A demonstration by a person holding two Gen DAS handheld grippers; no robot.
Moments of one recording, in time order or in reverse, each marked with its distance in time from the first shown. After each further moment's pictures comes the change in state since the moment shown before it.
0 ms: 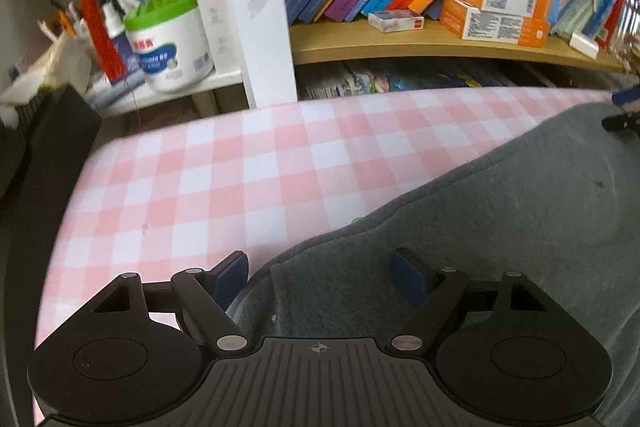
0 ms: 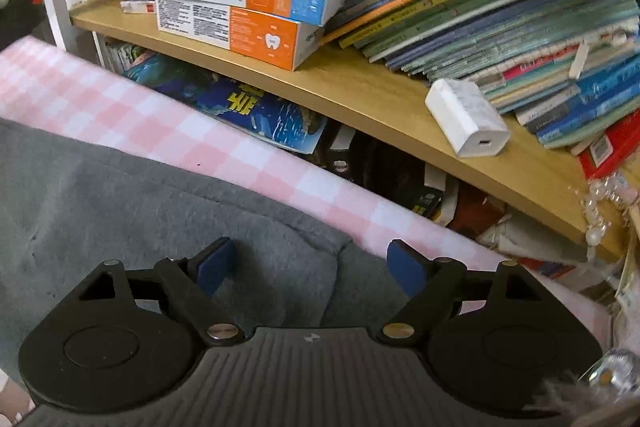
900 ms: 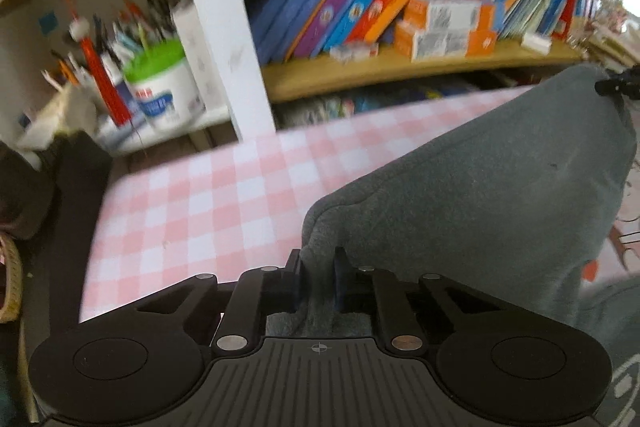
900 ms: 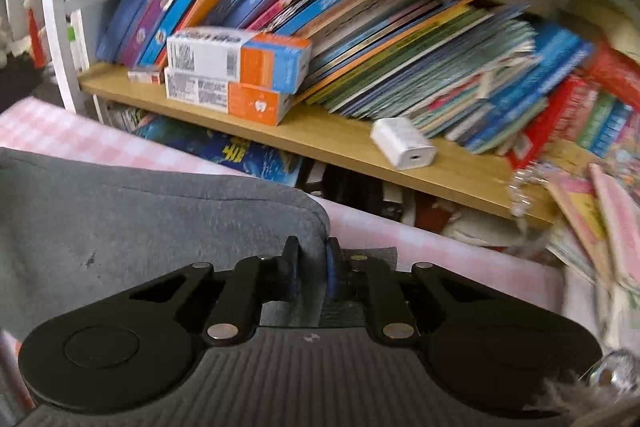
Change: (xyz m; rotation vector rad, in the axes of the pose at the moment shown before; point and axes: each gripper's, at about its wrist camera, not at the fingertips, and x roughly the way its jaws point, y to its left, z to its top) left arm -0.075 -0.029 -0.008 0.133 -0.084 0.007; right arm -0.098 0.020 -0.031 0.116 -0.178 -0.107
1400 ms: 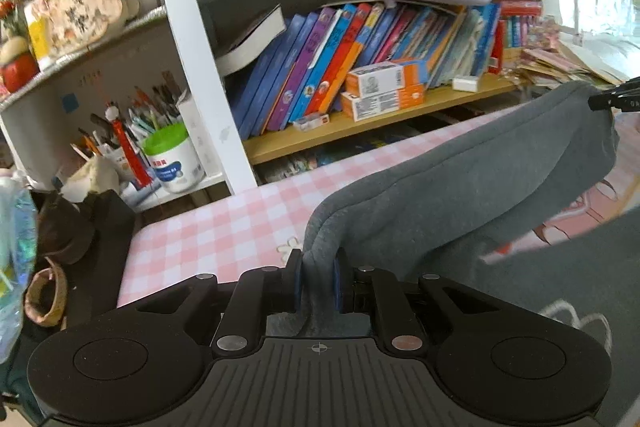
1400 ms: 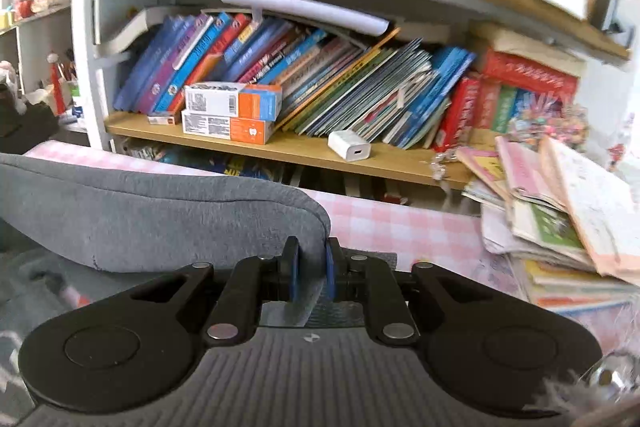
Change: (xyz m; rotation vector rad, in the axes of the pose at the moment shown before) left arm -0.112 -0.045 -0.051 0.089 -0.201 0.001; right arm -0.145 0.018 -0.086 0.085 -0.169 -0.084
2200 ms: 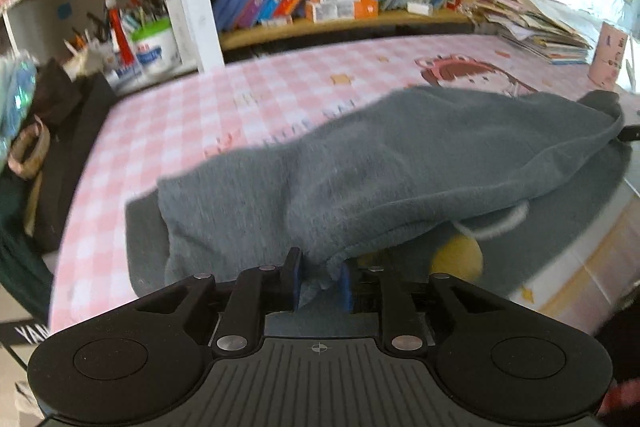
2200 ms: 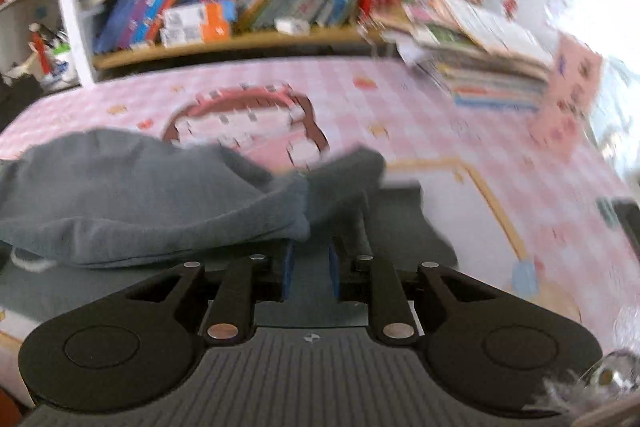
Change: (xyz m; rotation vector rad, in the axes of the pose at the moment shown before) left arm -0.066 -0.023 -0.110 -0.098 0.193 -0.127; right arm -0.138 0.035 -0.142 0.272 0.212 -0.143
